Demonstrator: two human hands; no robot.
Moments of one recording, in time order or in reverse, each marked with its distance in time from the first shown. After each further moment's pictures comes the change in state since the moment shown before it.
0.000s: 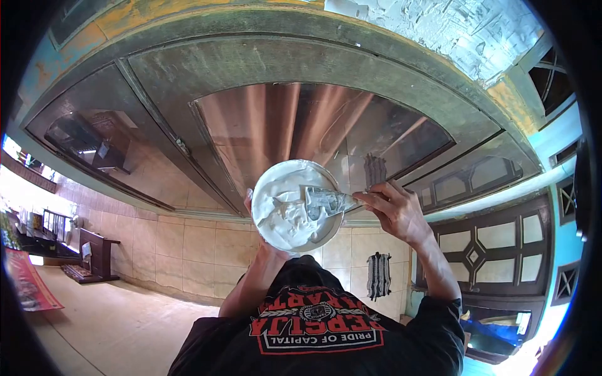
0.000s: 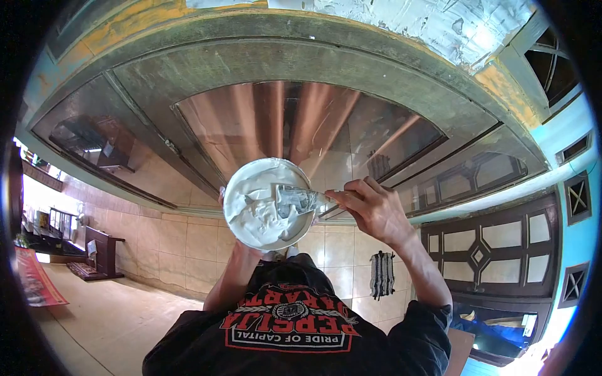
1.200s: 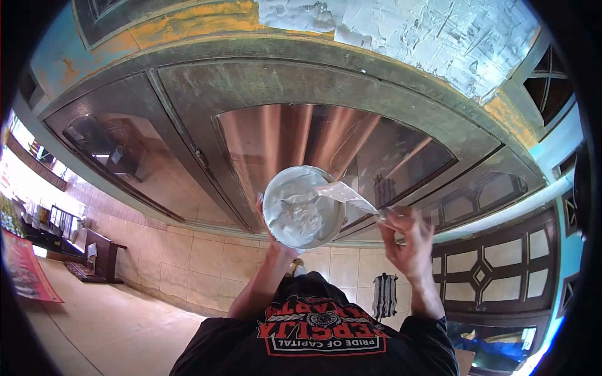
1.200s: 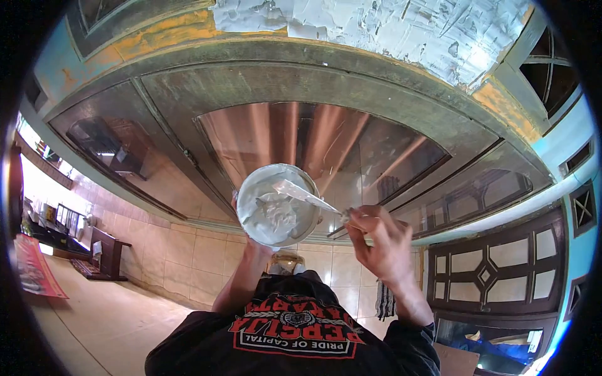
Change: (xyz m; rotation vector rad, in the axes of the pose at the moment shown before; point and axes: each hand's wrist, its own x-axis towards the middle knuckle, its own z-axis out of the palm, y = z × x) left_hand 0.014 0.005 -0.014 0.206 -0.052 0.224; right_hand -0.002 -0.044 -0.004 0.118 0.384 0.107
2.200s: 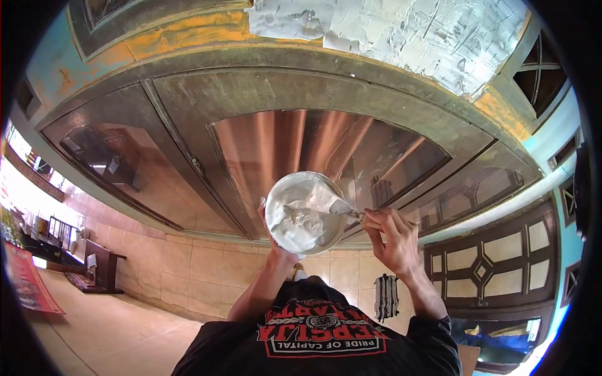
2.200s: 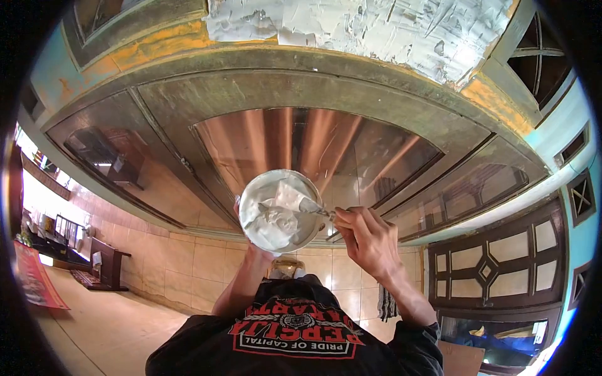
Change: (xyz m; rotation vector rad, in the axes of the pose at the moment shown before) left_hand 0.004 -0.003 -0.003 -0.052 0.001 -0.119; right_hand -0.010 -0.001 0.004 -0.049 -0.153 0.087
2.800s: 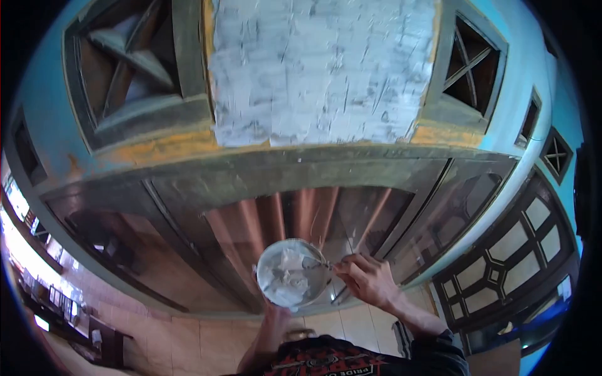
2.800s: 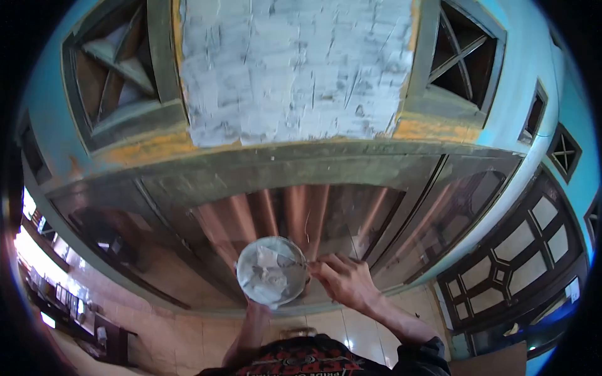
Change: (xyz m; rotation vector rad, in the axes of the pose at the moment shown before) left_hand 0.013 0.007 0.013 0.139 -0.060 0.013; right_hand 0.013 -0.008 -0.002 -0.132 0.103 -0.129
